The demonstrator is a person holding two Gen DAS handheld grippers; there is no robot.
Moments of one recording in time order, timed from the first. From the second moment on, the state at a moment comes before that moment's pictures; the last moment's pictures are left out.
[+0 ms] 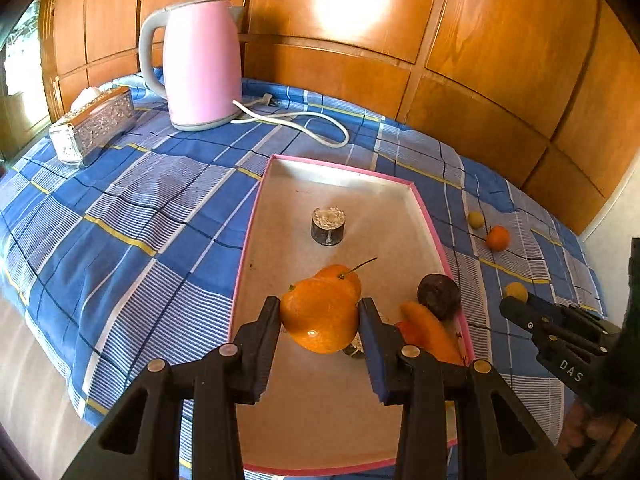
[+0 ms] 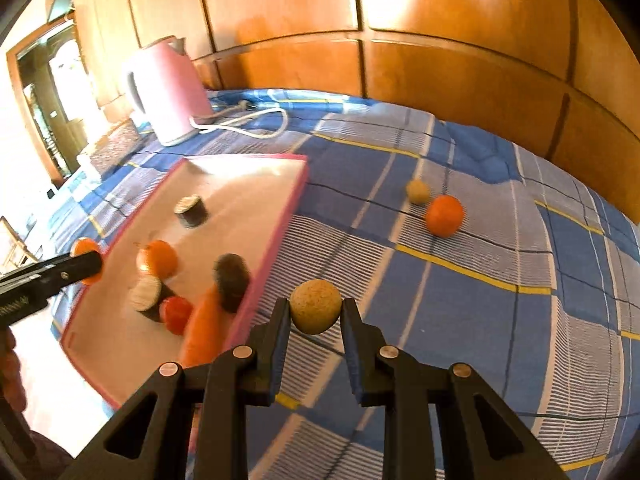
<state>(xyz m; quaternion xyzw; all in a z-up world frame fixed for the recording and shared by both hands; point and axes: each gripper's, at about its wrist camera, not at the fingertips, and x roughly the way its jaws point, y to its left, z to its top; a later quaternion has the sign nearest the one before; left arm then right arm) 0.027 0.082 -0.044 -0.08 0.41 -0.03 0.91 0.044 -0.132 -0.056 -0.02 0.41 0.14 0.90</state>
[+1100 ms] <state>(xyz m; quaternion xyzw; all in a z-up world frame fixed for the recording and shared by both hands) 0.018 0.102 -0.045 -0.11 0.40 0.00 0.91 0.066 -0.050 -0.037 -0.03 0.42 0.23 0.88</state>
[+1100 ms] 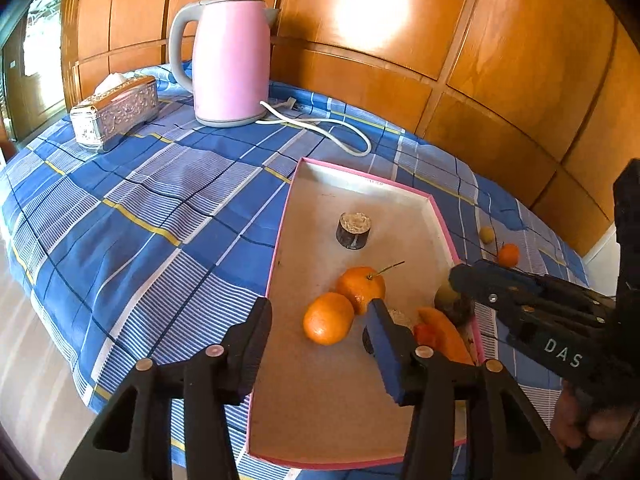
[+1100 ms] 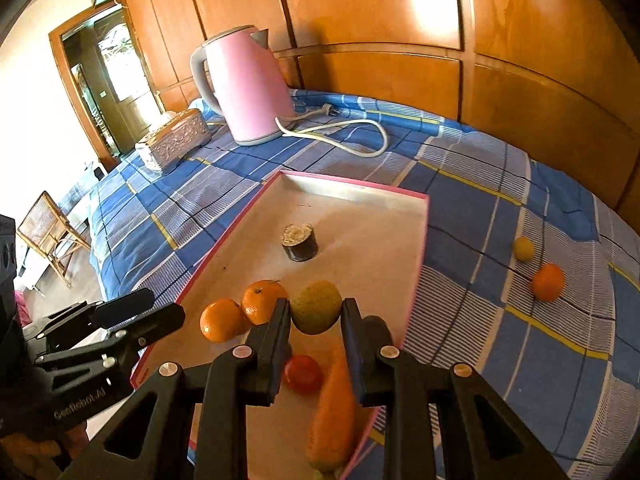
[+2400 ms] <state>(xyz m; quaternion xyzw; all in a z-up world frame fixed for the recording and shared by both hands) 0.009 0.061 -0.034 -0.06 0.39 -0.05 0.92 0.042 -0.126 -0.053 0.05 0.42 0.12 0.90</state>
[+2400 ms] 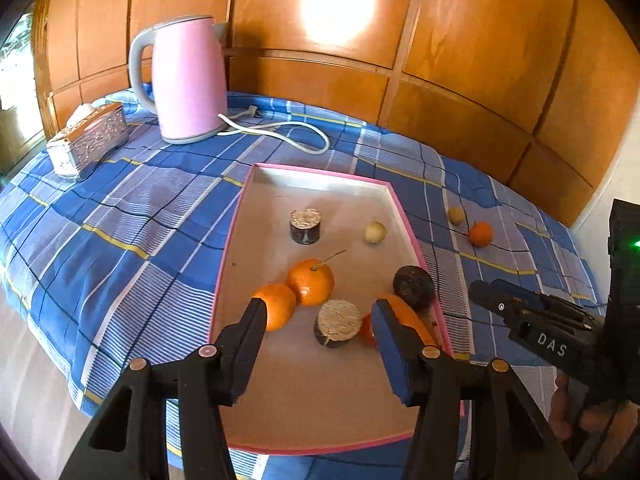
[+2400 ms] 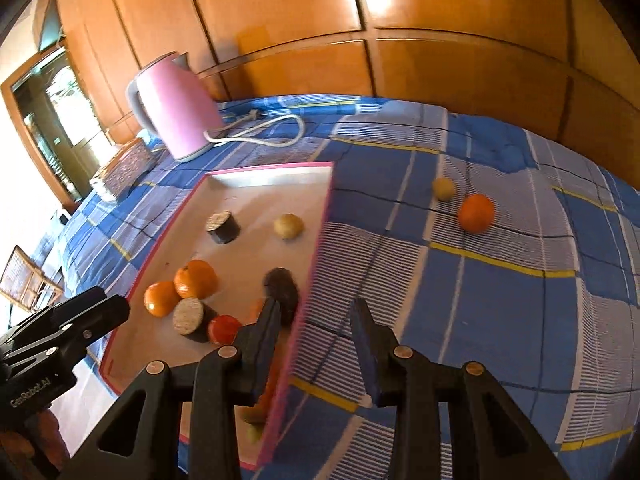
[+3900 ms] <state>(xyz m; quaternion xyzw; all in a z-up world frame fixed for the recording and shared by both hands) 0.114 -0.058 -0.035 -0.01 0.43 -0.16 0.89 0.171 -0.232 -0.097 0.08 0.44 0.01 0.90</state>
